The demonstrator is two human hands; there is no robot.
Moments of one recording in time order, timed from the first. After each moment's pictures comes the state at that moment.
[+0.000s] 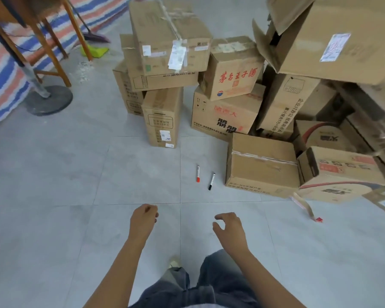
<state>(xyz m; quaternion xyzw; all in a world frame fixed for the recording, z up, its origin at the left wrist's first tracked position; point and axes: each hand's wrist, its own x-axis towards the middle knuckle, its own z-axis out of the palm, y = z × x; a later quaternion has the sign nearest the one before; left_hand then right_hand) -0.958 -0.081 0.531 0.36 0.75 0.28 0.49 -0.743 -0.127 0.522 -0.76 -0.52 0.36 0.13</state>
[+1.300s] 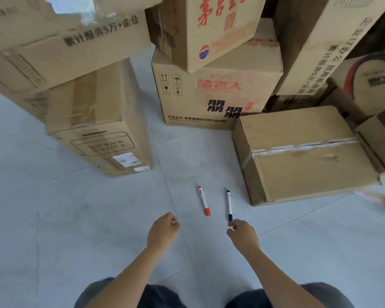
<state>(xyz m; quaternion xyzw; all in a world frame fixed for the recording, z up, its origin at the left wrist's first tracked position) -0.882 0.347 0.148 0.63 0.64 -0.11 0.42 -0.696 0.251 0.134 -0.84 -0.26 0.46 0.08</state>
